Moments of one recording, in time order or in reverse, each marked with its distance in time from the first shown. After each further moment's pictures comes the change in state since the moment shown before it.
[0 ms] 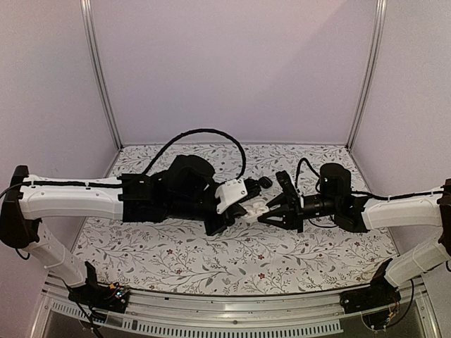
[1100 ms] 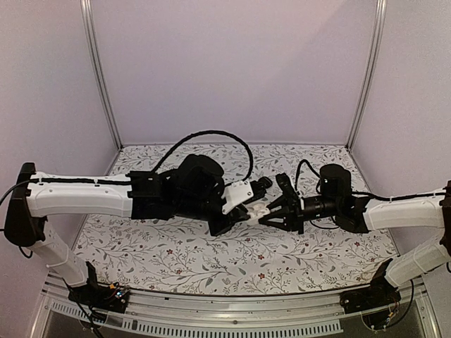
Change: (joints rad) left arm 0.004 0.067 0.072 -0.082 0.005 -0.002; right arm 0.005 -0.015 -0.003 -0.055 0.024 -0.039
